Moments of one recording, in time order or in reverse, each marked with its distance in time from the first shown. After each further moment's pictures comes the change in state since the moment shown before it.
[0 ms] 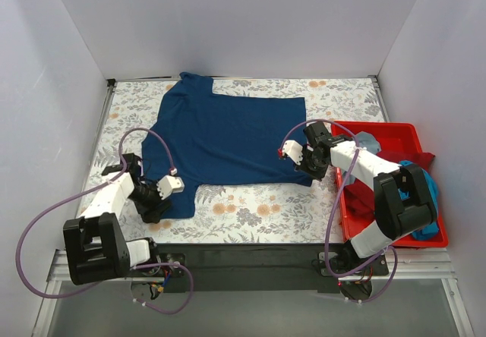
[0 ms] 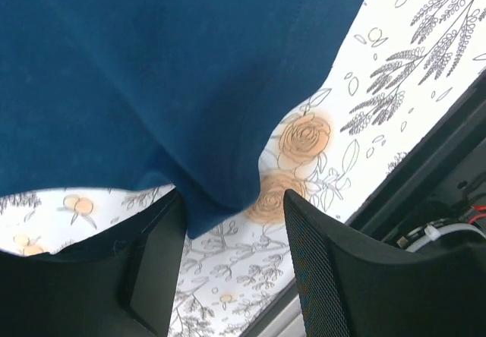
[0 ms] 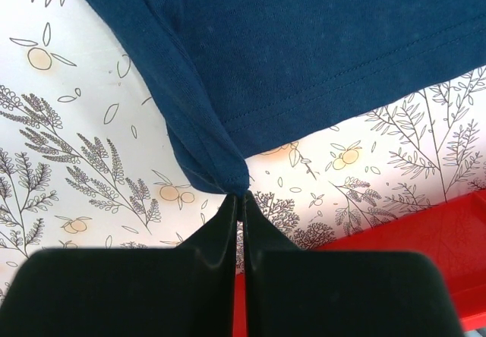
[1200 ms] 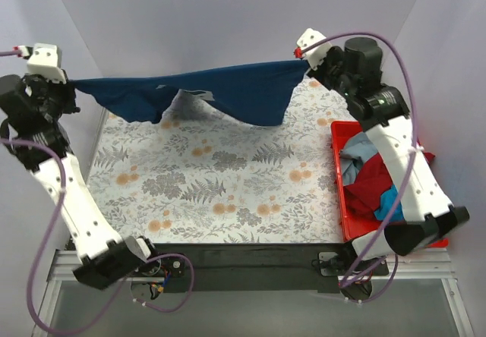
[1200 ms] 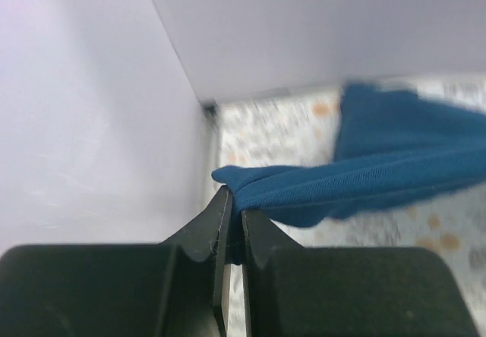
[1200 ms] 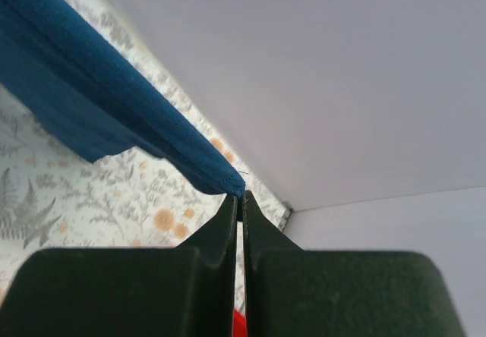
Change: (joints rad) left arm 0.394 0.023 0.974 0.379 0.191 -0.901; right arm 0.006 -0.097 0.832 0.043 0.133 0.055
